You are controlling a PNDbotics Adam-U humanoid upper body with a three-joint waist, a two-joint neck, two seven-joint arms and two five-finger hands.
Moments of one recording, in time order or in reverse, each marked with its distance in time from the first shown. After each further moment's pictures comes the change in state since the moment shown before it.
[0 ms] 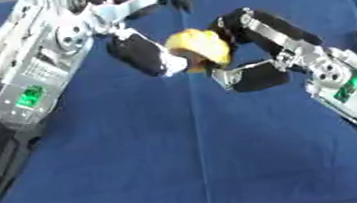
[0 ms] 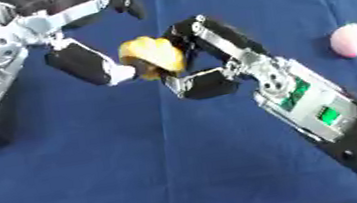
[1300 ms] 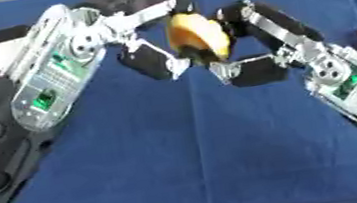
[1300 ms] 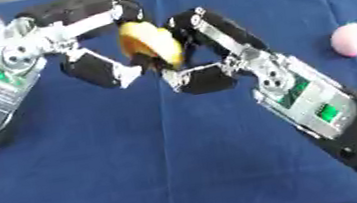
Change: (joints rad) left arm 0.016 -0.020 -0.024 0.053 0.175 -0.035 0.129; right arm -0.017 -0.001 0.002 -0.004 0.000 -0.008 -0.026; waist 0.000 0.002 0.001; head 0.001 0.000
